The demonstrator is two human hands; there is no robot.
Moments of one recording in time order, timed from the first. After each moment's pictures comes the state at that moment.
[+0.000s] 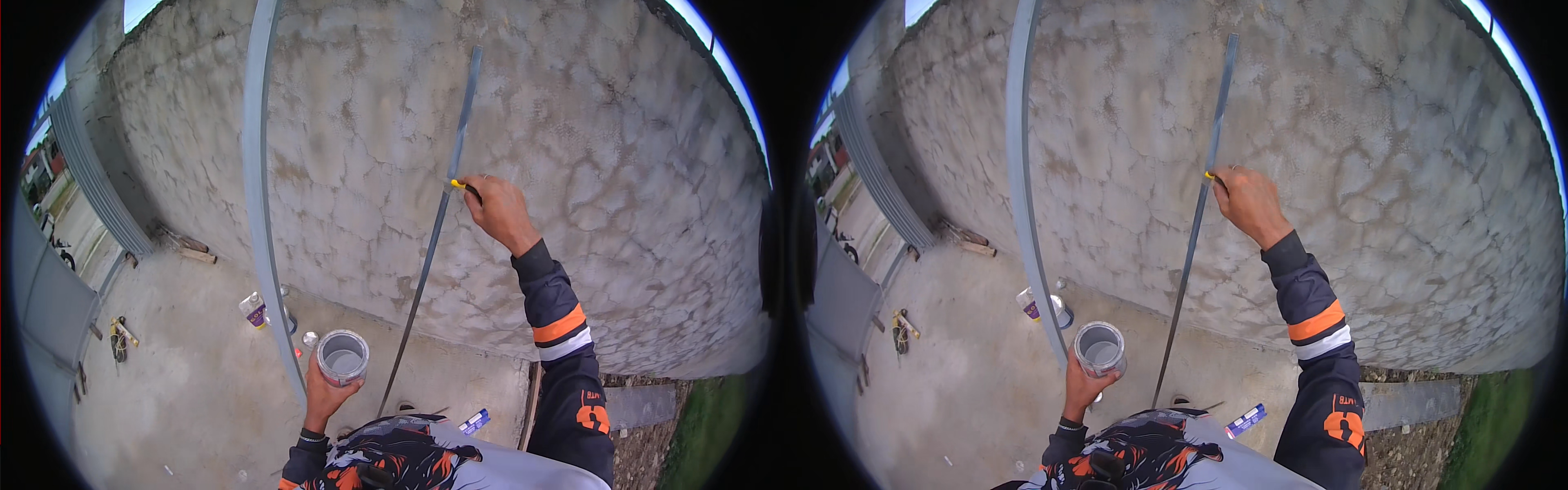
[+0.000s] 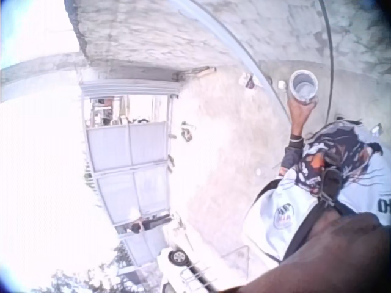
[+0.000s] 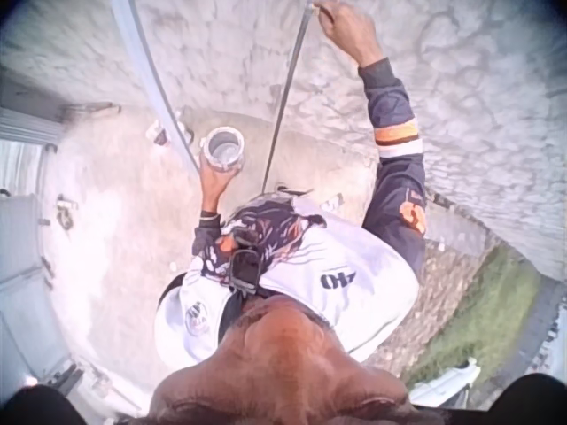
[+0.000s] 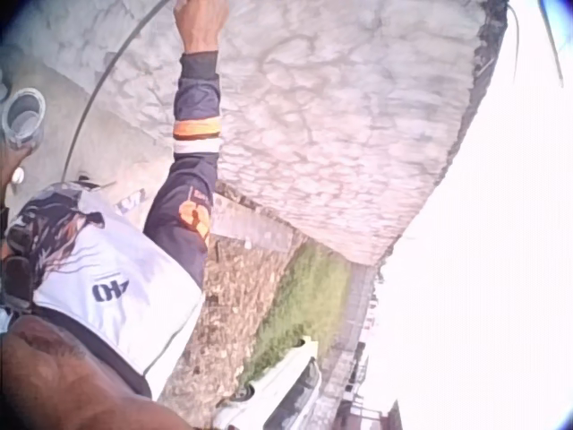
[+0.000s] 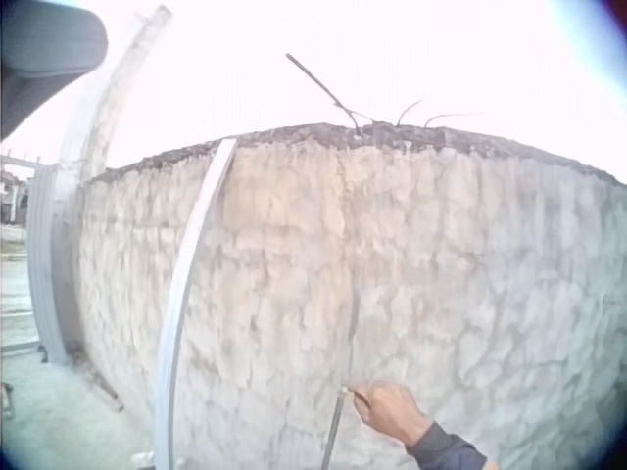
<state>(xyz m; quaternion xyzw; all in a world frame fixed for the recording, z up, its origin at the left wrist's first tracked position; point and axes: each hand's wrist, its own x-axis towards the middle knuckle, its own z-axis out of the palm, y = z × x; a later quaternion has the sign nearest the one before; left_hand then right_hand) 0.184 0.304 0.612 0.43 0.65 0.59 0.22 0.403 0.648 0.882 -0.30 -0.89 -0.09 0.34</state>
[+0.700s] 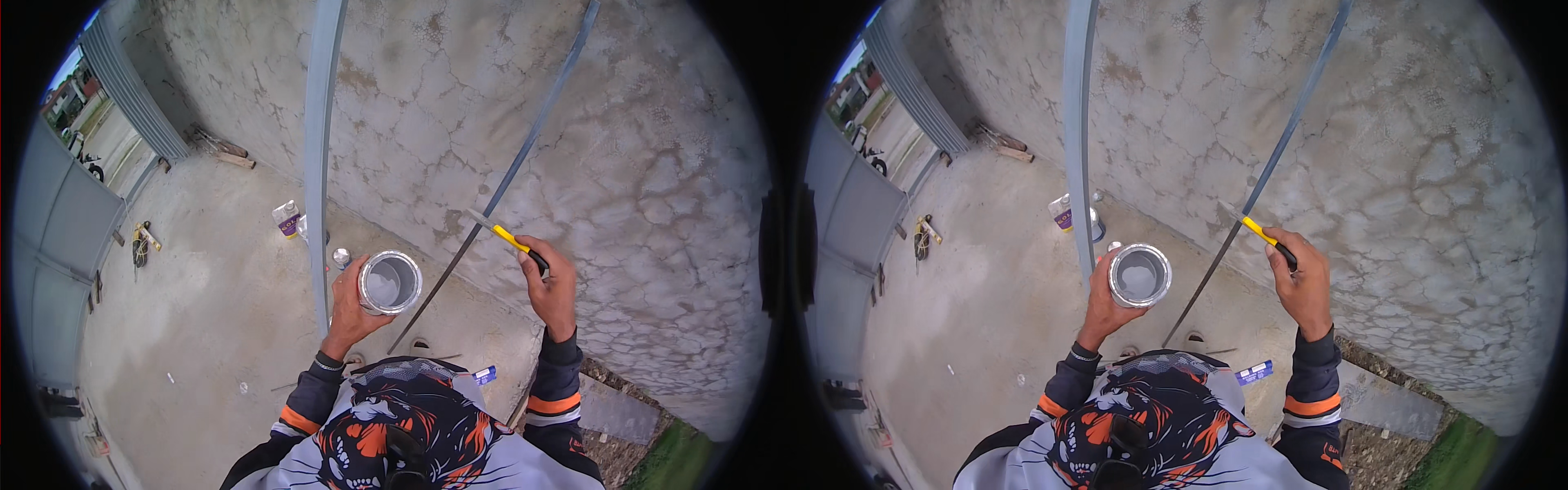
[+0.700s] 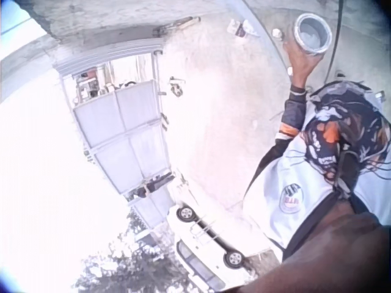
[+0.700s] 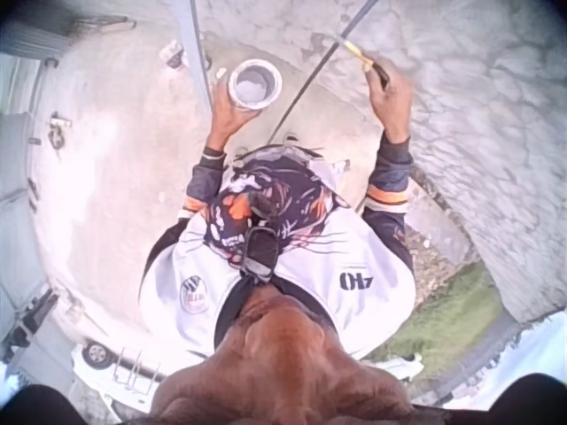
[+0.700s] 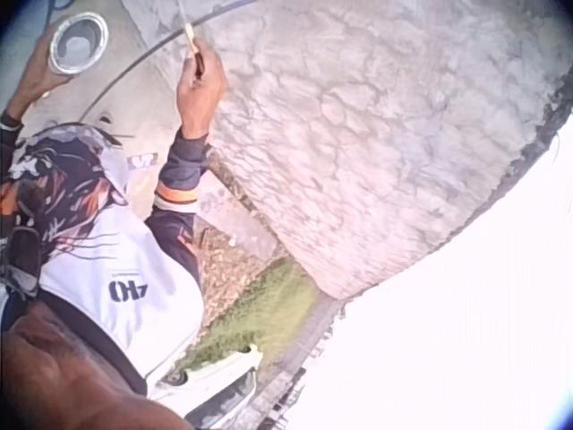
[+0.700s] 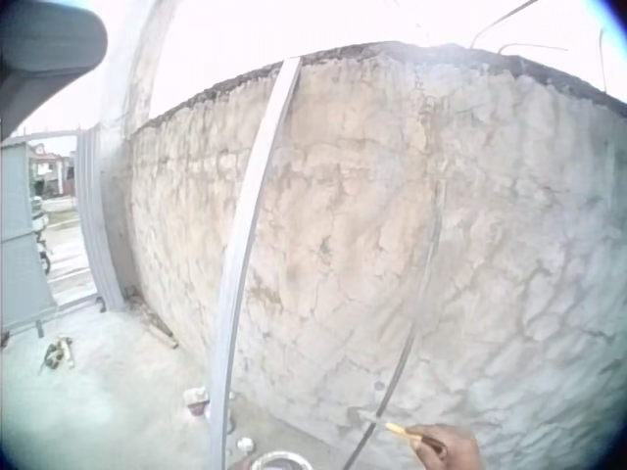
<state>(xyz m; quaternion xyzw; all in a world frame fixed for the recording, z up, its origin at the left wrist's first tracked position) 0.165 0.304 0.617 0.53 0.70 0.48 0.09 0.433 0.500 0.777 -0.33 -0.84 0.21 0.38</state>
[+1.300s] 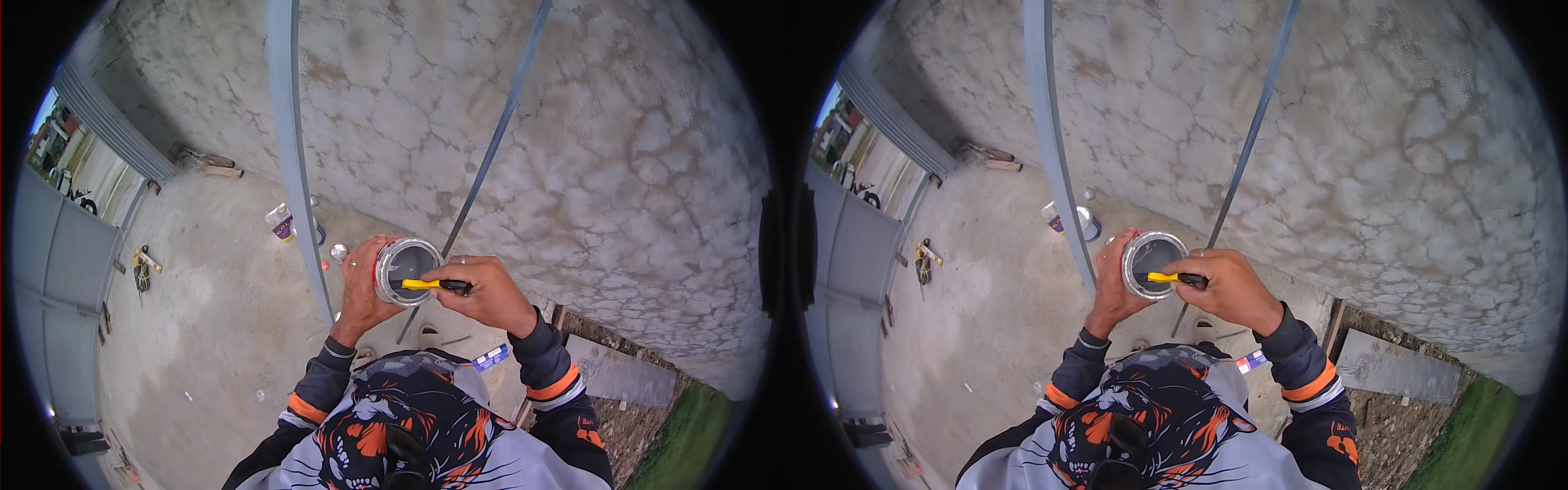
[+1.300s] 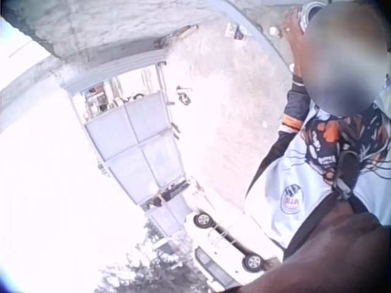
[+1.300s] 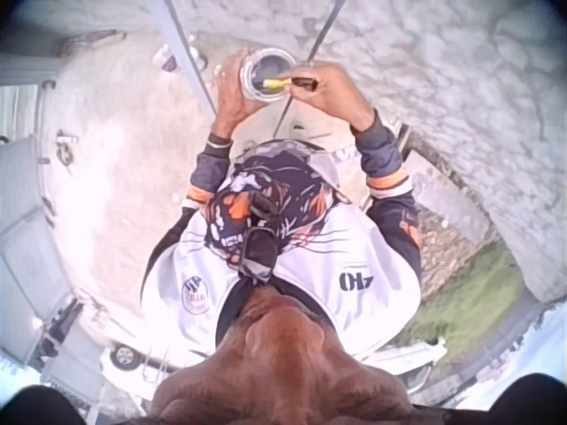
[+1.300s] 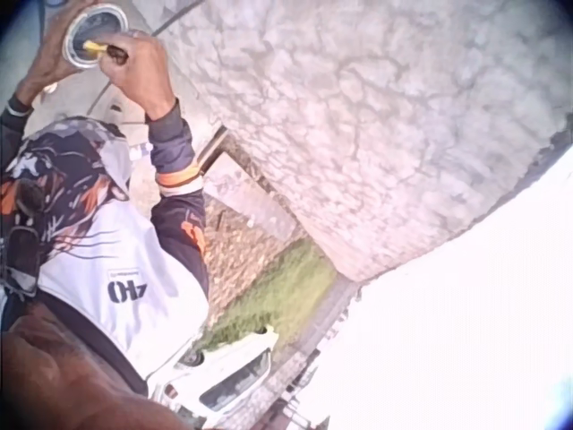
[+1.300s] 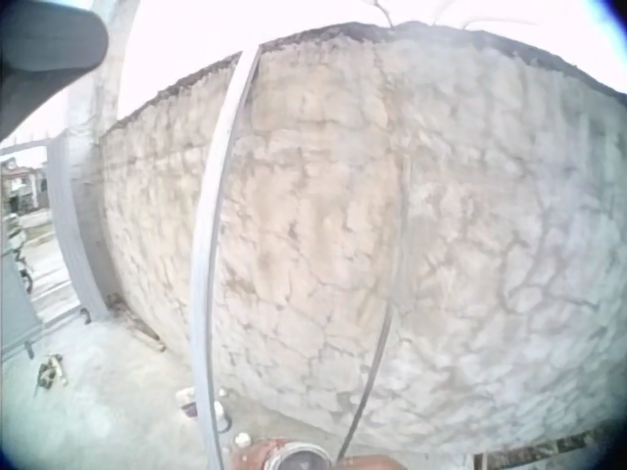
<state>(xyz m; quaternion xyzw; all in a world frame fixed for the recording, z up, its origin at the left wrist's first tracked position) 0.179 0.342 0.643 0.62 0.62 0.47 0.02 0.392 0.457 0.767 -0.19 -0.88 0.38 0.20</state>
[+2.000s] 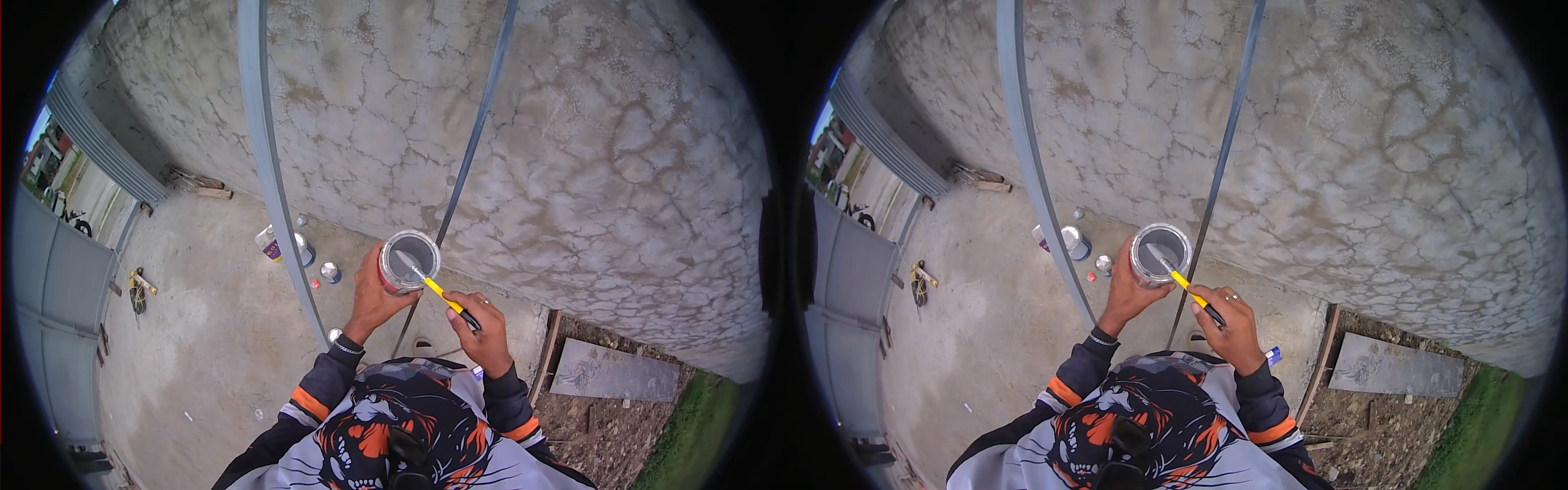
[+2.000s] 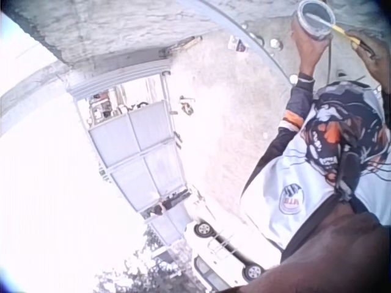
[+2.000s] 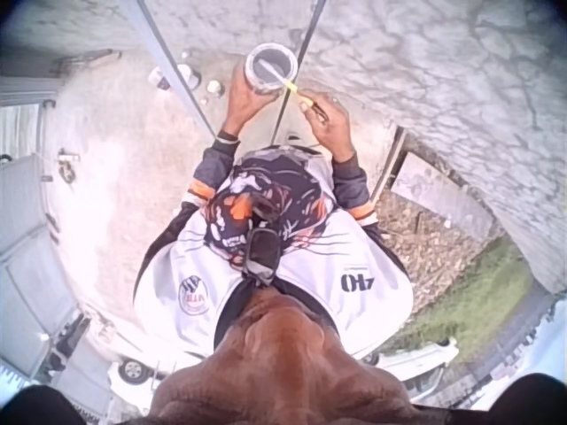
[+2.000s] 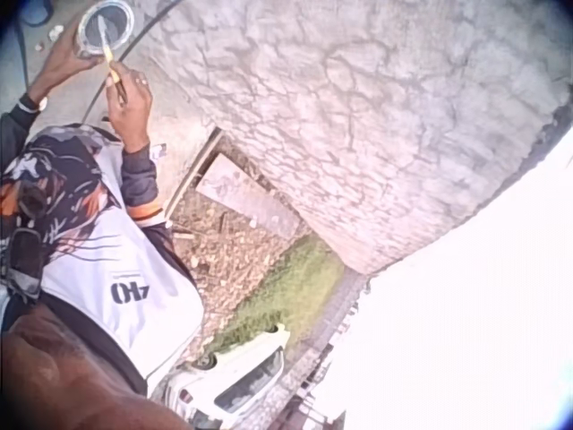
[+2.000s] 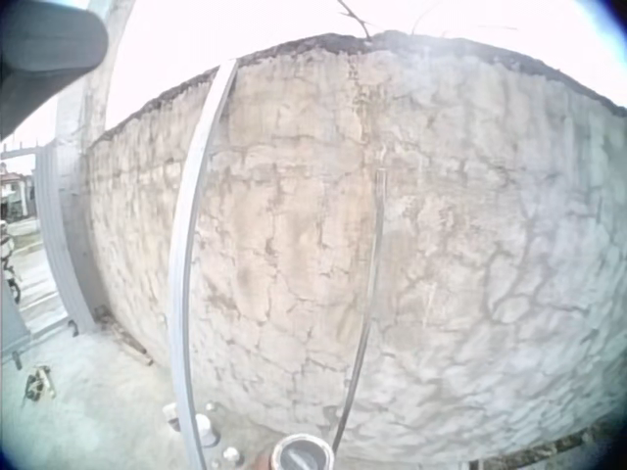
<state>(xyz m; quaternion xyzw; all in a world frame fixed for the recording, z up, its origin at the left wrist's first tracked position) 0.207 0.400 0.627 0.56 0.63 0.51 0.18 0.442 0.426 0.706 -0.33 -0.78 0.40 0.36</state>
